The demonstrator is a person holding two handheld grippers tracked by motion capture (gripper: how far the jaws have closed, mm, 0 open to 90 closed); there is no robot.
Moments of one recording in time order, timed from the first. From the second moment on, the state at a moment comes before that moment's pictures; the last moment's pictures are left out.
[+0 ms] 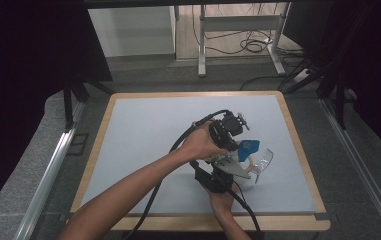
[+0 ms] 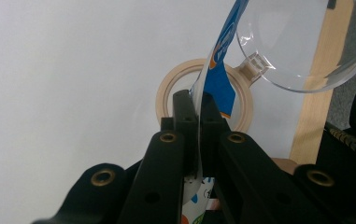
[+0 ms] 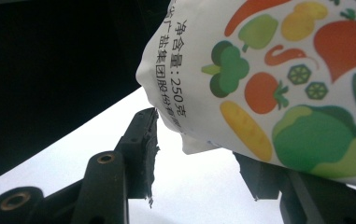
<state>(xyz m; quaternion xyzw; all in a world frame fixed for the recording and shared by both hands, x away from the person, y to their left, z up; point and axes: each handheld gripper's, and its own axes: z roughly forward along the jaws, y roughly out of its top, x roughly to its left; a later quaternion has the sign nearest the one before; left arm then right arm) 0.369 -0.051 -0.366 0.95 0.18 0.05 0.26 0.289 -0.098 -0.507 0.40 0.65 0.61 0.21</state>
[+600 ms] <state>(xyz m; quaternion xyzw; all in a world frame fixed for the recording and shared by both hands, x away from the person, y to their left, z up) 0.369 -0.052 -0.365 0.95 0.18 0.05 0.26 0.288 -0.099 -0.505 0.40 0.65 0.62 0.21</state>
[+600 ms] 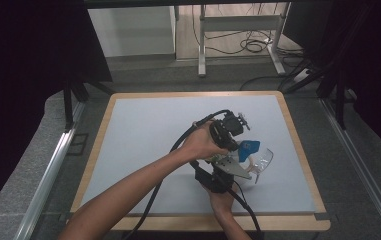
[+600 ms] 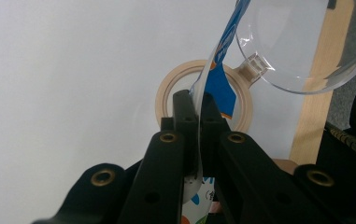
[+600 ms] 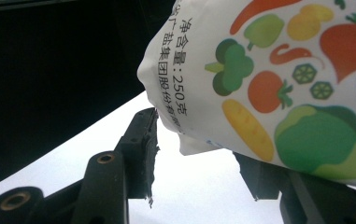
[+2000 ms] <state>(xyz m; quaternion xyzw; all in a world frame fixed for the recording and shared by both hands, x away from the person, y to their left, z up) 0.362 -0.044 -0.355 0.94 0.19 0.05 0.26 0.292 -0.090 -0.518 0.41 0.67 0.57 0.23</state>
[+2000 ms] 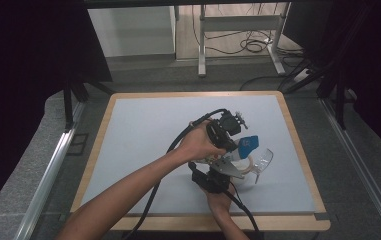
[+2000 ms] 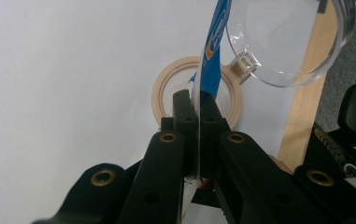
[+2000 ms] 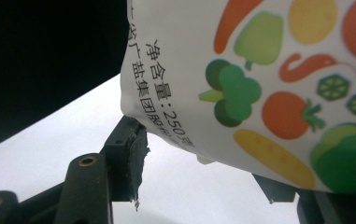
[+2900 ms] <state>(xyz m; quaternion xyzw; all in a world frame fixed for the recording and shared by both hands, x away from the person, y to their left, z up) 0.366 -0.052 -0.358 0.94 0.20 0.06 0.26 0.285 -0.093 -0.509 0.40 0.66 0.60 0.21</state>
